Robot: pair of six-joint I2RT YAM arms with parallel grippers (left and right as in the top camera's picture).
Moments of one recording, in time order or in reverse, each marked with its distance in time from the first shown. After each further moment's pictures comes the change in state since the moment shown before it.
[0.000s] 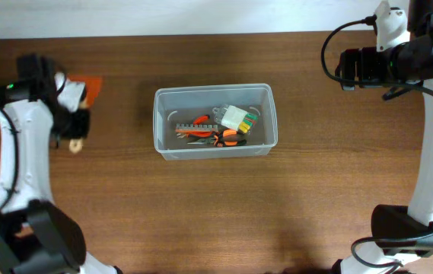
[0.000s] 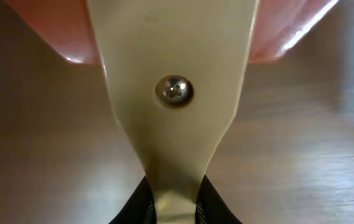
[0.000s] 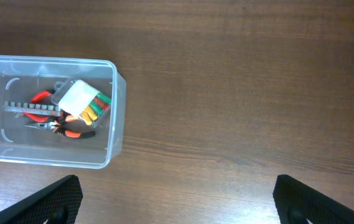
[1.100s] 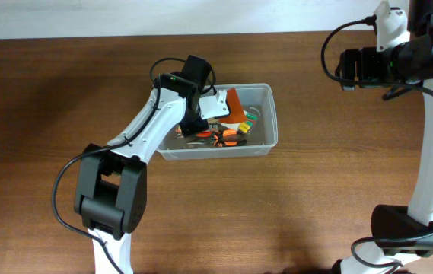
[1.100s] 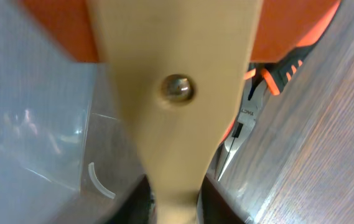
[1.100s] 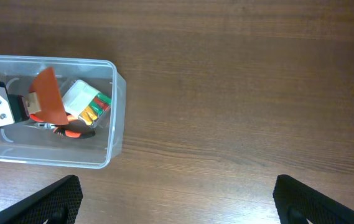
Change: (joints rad) left arm -0.611 0.334 0.064 0.259 0.018 0.523; right arm 0.000 0.000 0.000 0.000 0.000 0.000
